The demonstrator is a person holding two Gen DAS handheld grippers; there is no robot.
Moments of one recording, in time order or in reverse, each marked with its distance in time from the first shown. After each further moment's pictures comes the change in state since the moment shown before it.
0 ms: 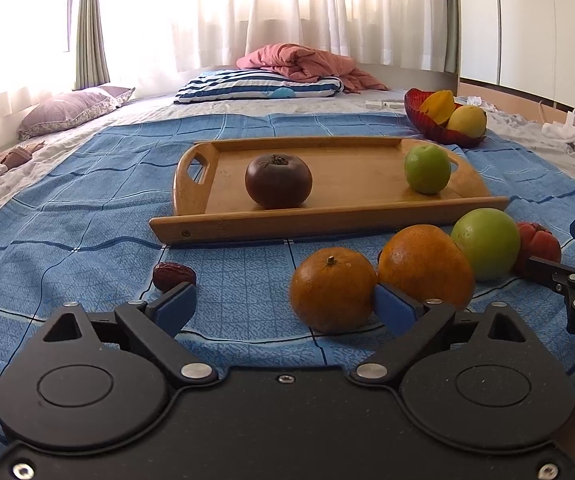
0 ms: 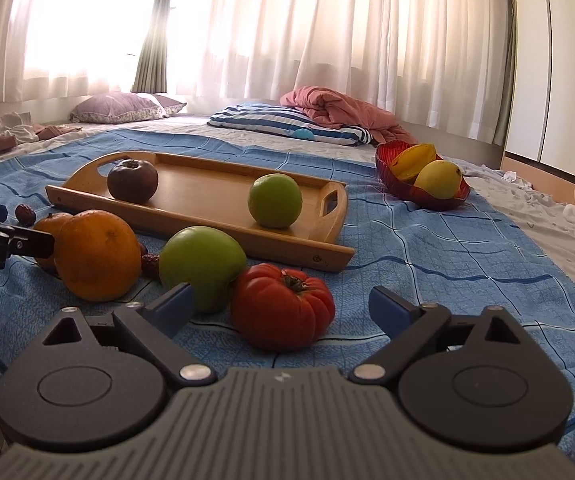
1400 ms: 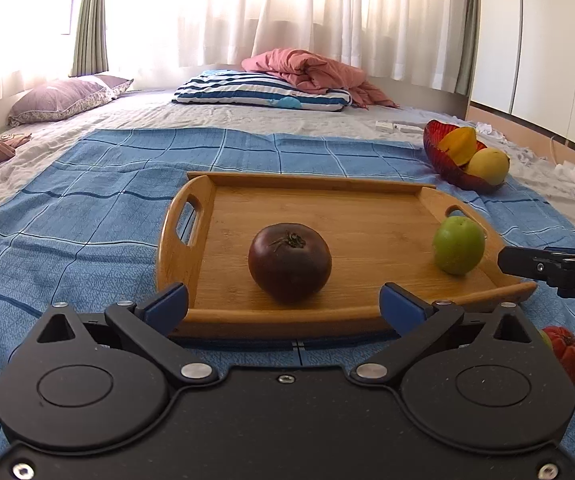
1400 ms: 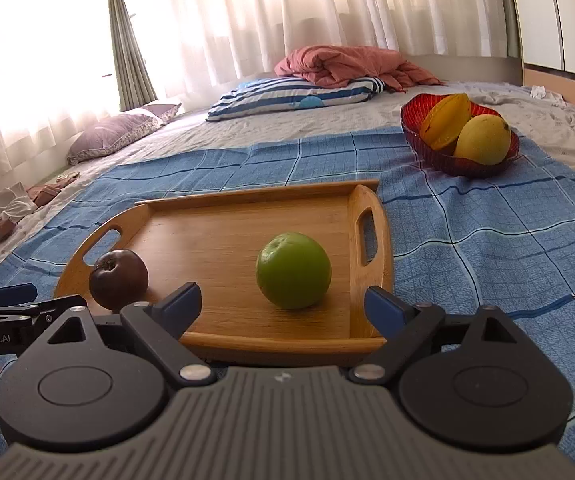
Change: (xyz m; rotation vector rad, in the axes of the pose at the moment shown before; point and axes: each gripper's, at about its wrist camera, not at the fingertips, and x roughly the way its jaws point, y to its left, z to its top) left arm 0.063 0.022 0.075 -0.086 0.000 -0.042; right arm 0.096 -0.030 0.083 0.276 0.118 0.128
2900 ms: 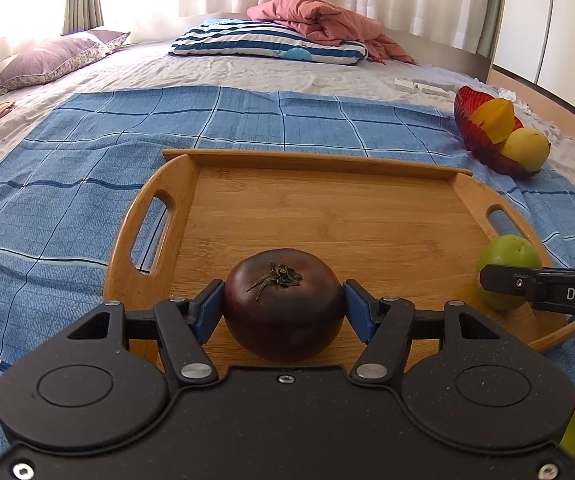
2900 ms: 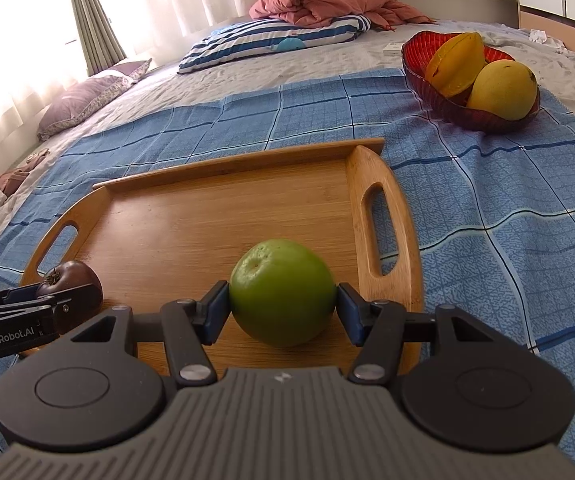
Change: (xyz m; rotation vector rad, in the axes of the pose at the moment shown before) left arm 0.106 -0.003 0.050 -0.022 0.177 0.028; right arm 0.087 -0.008 0.032 0.085 0.205 -0.037
